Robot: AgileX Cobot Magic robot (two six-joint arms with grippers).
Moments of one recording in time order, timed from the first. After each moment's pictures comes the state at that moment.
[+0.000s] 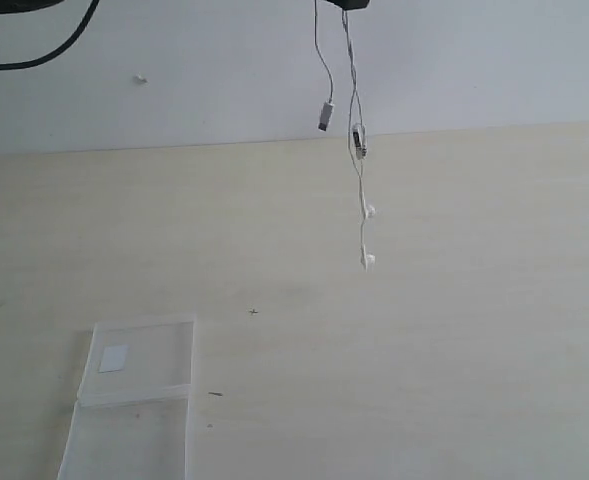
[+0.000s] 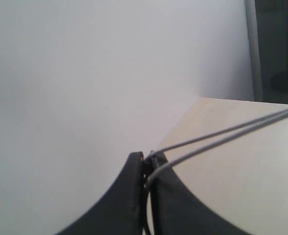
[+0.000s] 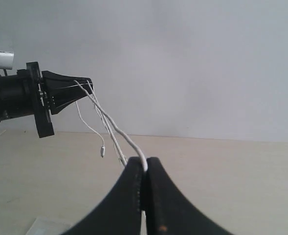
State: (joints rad) left arm -0.55 1.64 -1.42 -1.53 0.09 1.79; right arm 0.80 0.45 -1.05 -0.50 0.93 0.59
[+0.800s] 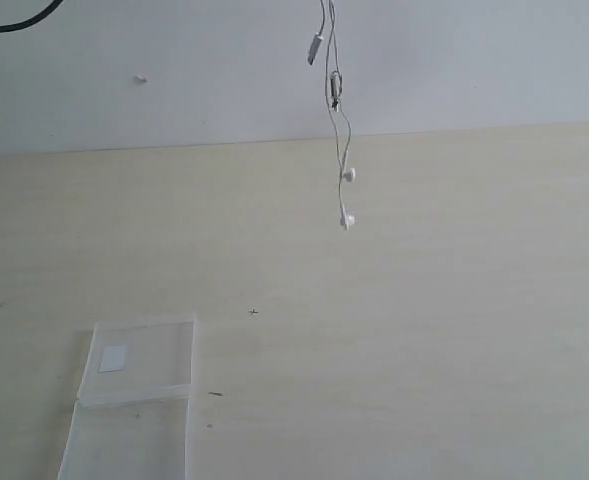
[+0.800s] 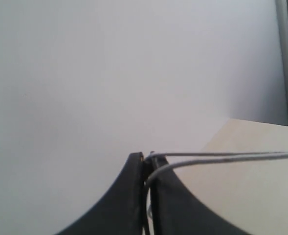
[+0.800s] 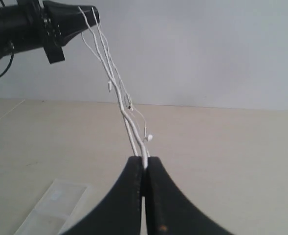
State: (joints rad) left arm -0.55 1.64 -1.50 -1.54 0.00 1.79; right arm 0.80 0.38 -0.91 -0.38 0.93 0.55
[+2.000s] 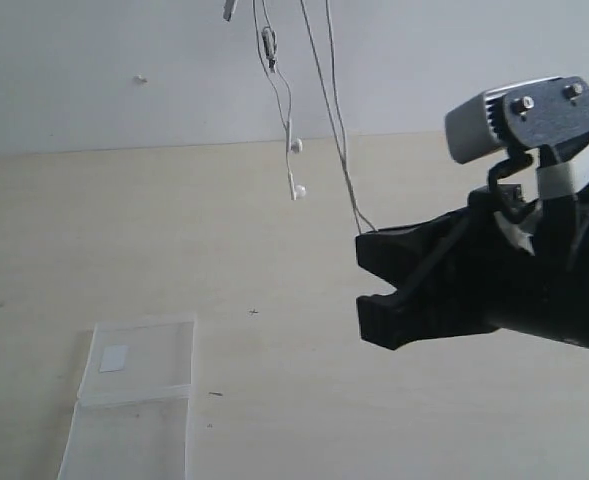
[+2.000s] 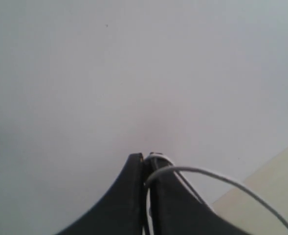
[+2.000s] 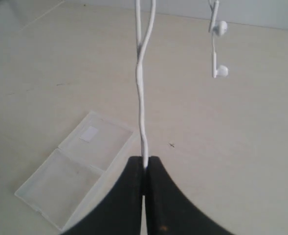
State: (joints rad) left arm -0.62 1.53 -1.50 -1.76 -0.34 2.01; right arm 0.79 1.07 -0.53 -0.33 0.04 0.59
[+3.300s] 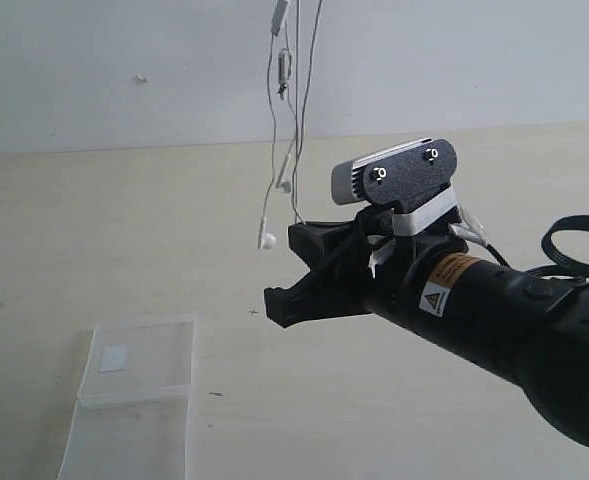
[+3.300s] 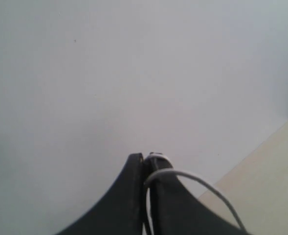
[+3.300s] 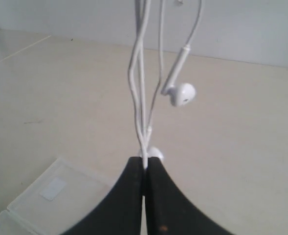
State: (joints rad) left arm -0.79 1.51 -1.50 -1.77 -0.46 2.09; right arm 0.79 1.56 -0.53 0.14 -0.61 0.09
